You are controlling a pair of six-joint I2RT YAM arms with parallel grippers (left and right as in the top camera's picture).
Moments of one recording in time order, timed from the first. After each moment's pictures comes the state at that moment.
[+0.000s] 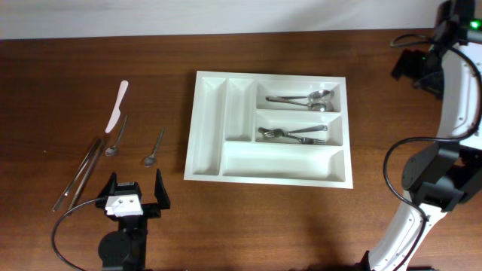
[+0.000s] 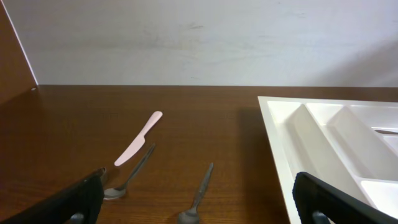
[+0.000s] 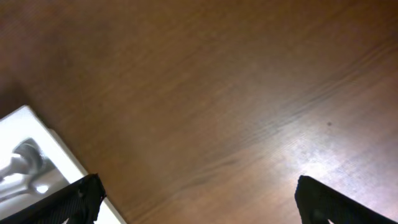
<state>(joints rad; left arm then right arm) 0.01 0.01 0.01 -0.08 -0.05 0.00 -0.31 2.19 2.30 -1.43 0.13 0.28</state>
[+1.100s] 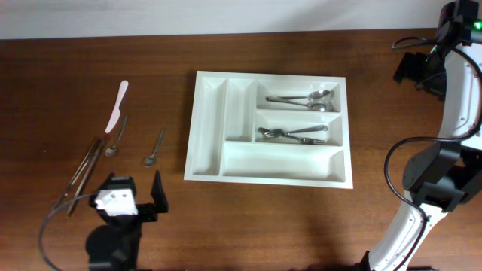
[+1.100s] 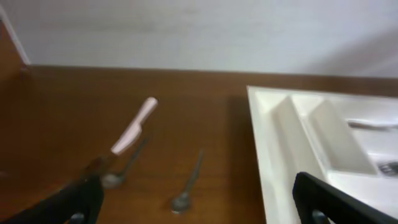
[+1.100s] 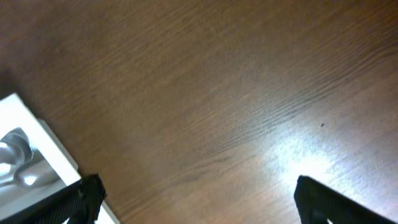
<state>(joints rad) 0.01 0.17 0.30 -0.35 -0.03 -0.04 -0.31 2.19 2.30 -1.44 0.13 0.23</state>
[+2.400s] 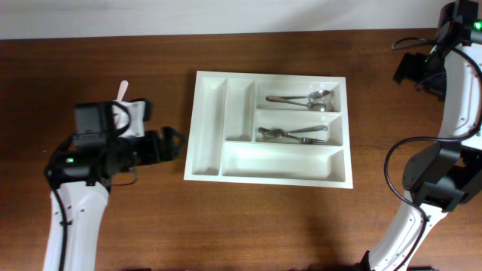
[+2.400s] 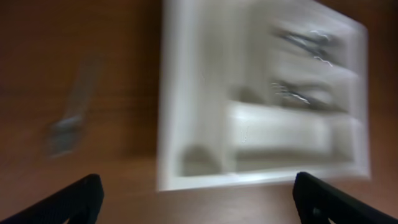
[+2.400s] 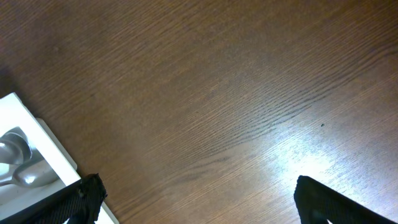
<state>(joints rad) 0.09 1.25 1.10 -0.88 0.41 -0.15 -0.31 2.19 2.29 -1.44 0.13 0.23</state>
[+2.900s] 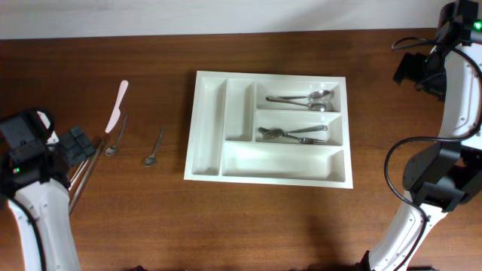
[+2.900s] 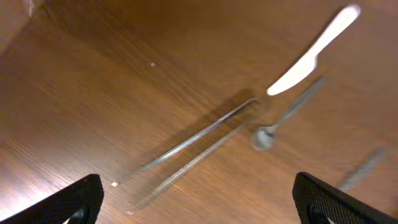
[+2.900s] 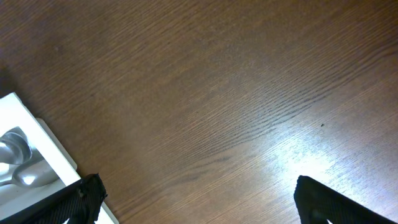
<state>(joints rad) 0.46 1.32 1.11 -0.74 -0.15 -0.05 -0.31 2.19 2.29 -1.44 0.13 0.23</state>
